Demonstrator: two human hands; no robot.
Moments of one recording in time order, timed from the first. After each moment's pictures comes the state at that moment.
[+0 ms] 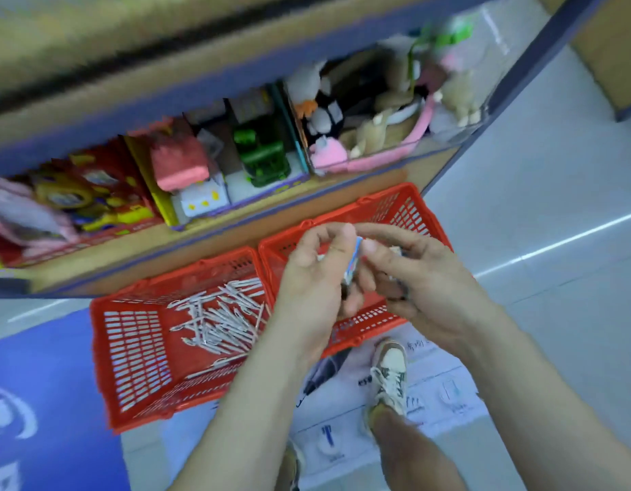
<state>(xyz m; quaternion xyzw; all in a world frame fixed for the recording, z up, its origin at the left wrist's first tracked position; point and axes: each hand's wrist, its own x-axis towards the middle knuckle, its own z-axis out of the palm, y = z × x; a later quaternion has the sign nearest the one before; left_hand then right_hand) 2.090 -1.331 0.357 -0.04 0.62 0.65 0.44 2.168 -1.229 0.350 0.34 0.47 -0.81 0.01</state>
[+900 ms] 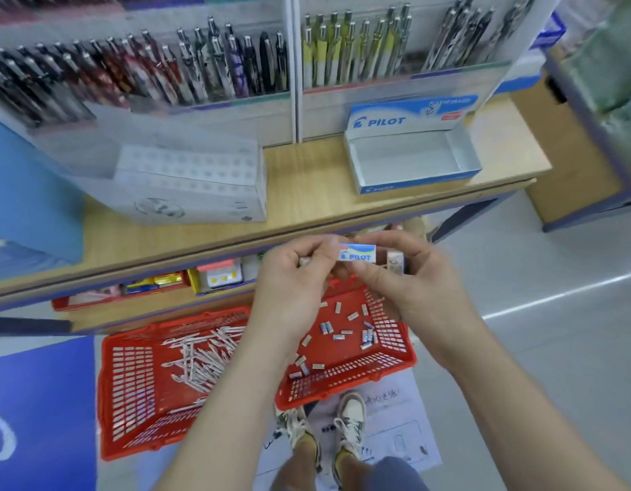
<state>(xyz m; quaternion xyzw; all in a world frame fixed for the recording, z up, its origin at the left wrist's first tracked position) 2.005 -1.288 0.545 0.04 0.67 0.66 0.33 2.089 -1.177 0.556 0.33 0.64 -0.69 -0.06</state>
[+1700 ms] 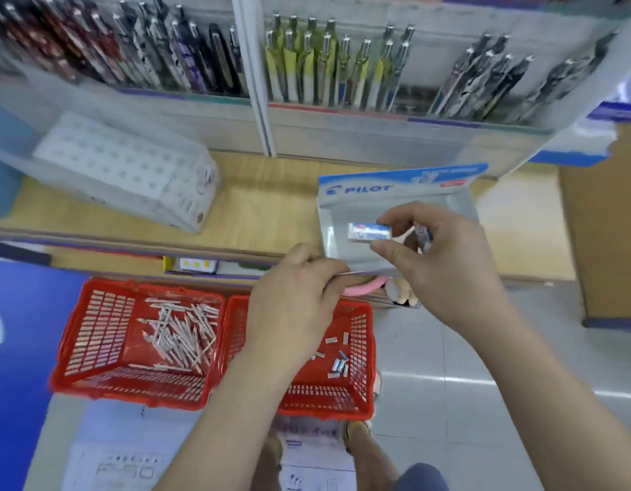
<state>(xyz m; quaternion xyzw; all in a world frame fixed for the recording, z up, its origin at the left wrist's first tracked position) 2.013 -1.164 0.496 0.17 0.93 0.30 0.09 2.028 -0.998 0.533 0.16 0.89 -0.42 -0.01</state>
